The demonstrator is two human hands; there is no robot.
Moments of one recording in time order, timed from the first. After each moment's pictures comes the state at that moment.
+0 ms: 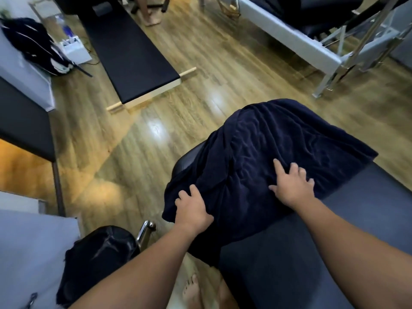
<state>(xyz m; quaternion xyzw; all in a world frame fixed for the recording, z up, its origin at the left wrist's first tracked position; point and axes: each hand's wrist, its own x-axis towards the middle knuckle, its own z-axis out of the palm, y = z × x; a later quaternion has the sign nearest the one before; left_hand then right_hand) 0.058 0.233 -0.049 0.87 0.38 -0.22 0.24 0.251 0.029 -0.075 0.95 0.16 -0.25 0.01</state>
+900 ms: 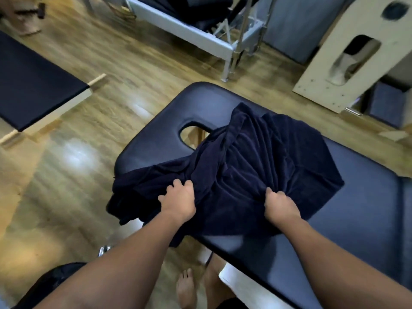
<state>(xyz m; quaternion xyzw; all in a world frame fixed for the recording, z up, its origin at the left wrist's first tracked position) 0.042 0.168 -0.051 0.96 0.08 -0.25 0.13 0.057 -0.114 -0.065 0.97 -0.05 -0.26 0.00</state>
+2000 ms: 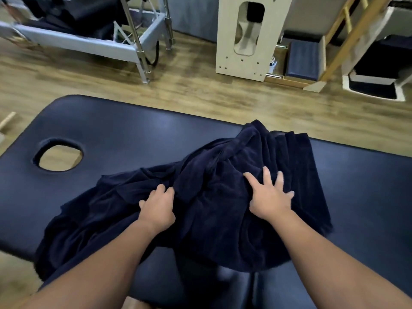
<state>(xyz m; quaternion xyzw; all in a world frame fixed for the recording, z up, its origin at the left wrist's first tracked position) 0.026 -0.208 -0.063 0.97 -0.07 -0.24 0.07 -0.014 -0.506 -0.059 0.95 -0.16 -0.25 -0.10</state>
